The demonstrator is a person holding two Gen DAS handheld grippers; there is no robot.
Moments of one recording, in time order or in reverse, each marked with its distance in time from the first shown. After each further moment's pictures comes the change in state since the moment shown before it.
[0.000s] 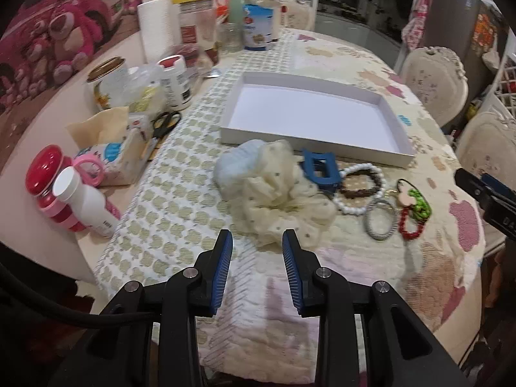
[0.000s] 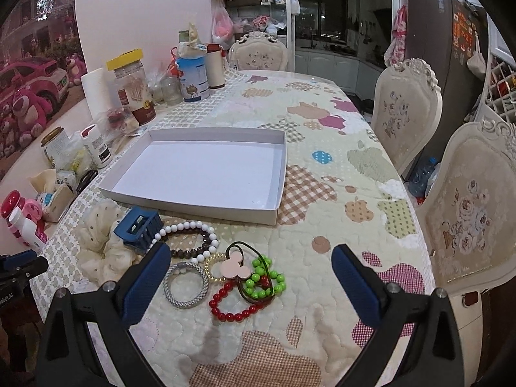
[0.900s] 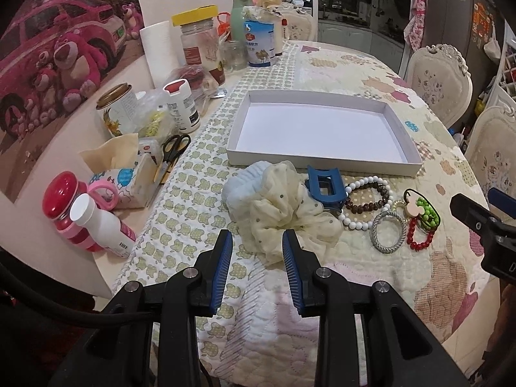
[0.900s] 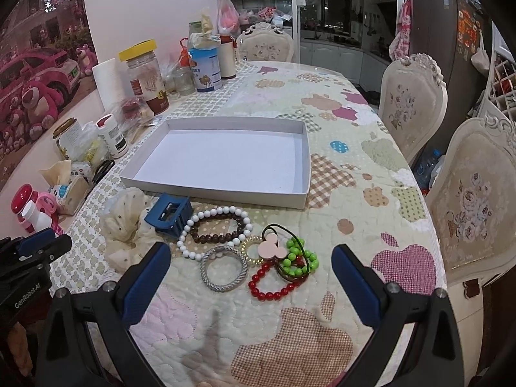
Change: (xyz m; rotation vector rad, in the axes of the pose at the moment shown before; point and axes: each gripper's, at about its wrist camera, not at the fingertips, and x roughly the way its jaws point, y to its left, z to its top) left arm -0.007 -0.011 0.010 0.045 -0.061 0.093; right arm -0.013 0.044 -0.008 0.004 0.045 0.015
